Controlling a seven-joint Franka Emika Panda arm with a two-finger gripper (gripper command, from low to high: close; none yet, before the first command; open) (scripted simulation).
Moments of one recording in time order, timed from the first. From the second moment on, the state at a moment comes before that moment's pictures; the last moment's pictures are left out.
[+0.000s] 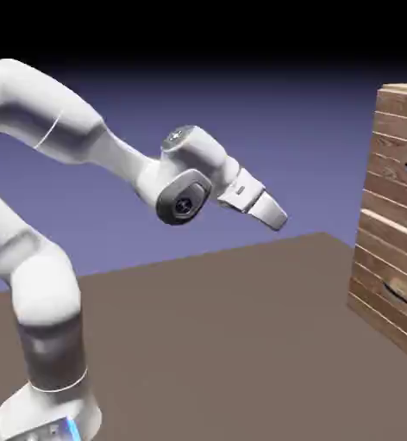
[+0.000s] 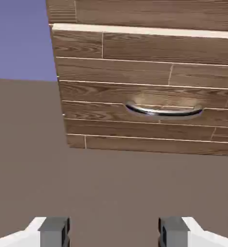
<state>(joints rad) -0.03 -0.57 0.04 -2.79 0.04 3.03 0.72</state>
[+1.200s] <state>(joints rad) -1.34 -0.42 1.27 -2.29 1.32 2.89 0.23</state>
